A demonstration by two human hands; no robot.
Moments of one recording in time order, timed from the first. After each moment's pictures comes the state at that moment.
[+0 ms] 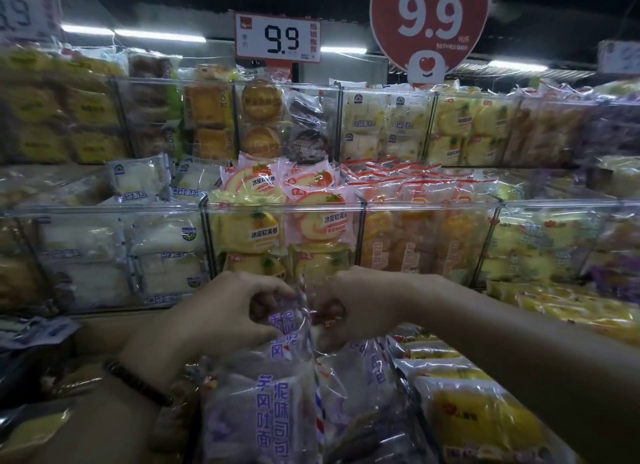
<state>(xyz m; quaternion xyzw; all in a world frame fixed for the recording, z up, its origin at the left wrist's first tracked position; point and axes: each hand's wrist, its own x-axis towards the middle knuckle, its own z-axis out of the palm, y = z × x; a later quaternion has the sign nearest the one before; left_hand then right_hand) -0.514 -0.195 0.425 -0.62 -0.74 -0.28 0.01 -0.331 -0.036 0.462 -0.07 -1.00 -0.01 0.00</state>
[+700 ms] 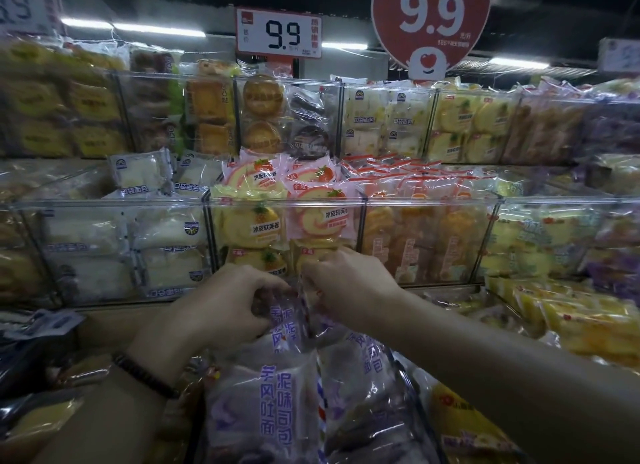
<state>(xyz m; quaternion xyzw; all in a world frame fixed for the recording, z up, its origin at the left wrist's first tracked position) -0.512 -0.192 0.424 -0.61 -0.75 -0.24 0.08 -0.347 -0.058 0.450 -0.15 -0.96 -0.13 0.19</state>
